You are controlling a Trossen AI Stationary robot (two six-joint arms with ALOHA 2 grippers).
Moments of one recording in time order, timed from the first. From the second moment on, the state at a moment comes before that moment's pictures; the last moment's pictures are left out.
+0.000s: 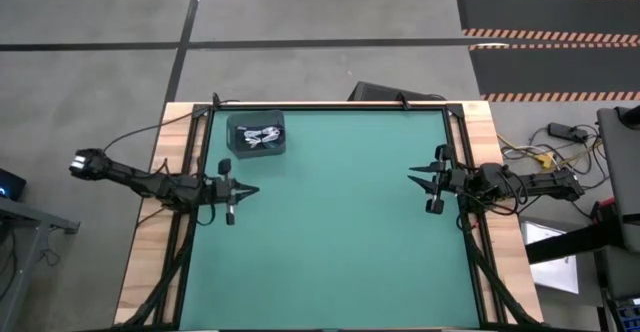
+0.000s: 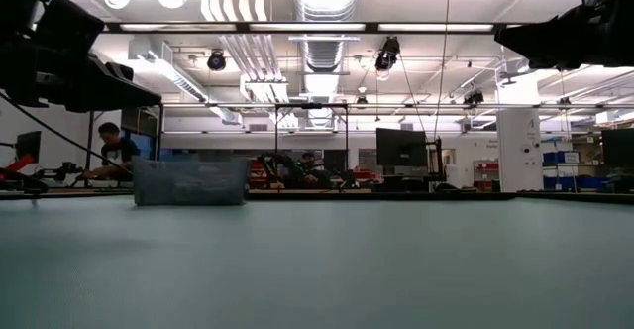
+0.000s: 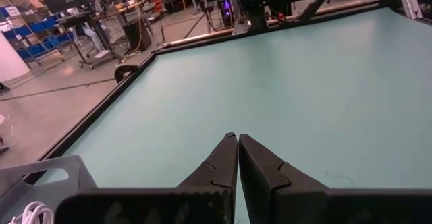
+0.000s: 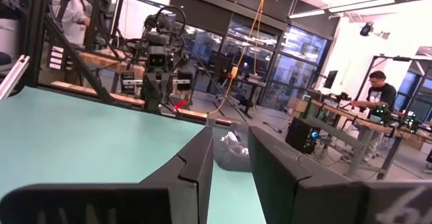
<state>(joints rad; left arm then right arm) -0.27 0.33 0.00 0.08 -0.44 0.14 0.08 0.05 0.01 0.19 0.22 -0.34</state>
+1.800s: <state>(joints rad) -0.27 0.36 0.00 0.08 -0.44 0.14 0.08 0.05 0.01 0.19 0.22 -0.34</state>
